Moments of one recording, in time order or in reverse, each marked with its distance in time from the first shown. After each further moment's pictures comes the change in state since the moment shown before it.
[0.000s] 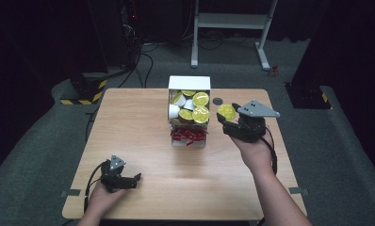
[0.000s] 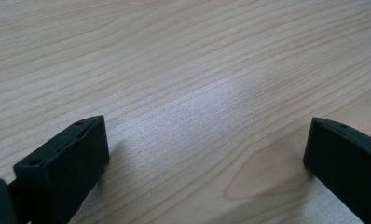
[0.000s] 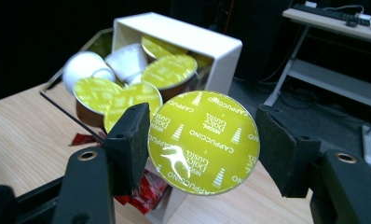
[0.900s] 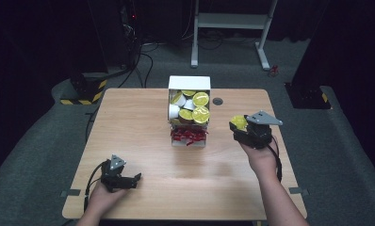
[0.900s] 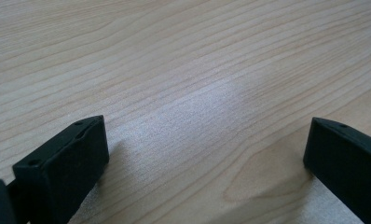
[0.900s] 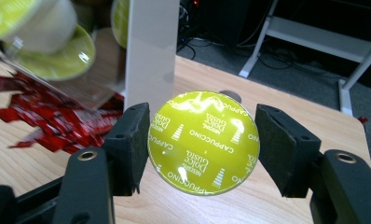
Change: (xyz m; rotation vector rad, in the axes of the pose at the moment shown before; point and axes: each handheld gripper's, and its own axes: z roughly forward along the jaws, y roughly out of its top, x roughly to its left) left arm 0.001 0.001 0.001 0.001 -0.005 0.006; right arm -0.033 -0.061 0.018 0.115 -0.094 0.069
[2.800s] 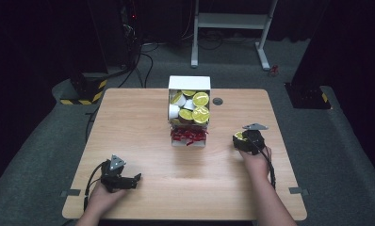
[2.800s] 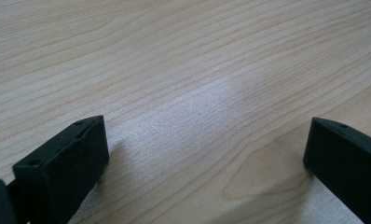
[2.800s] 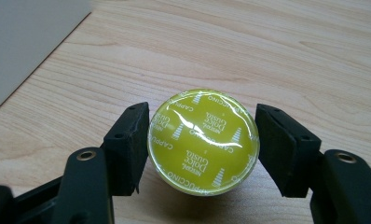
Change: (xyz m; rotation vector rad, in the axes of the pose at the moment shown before) left arm 0.000 -0.001 -0.001 0.000 -0.004 -0.001; right arm -0.034 -0.091 0.090 0.279 -0.106 0.125
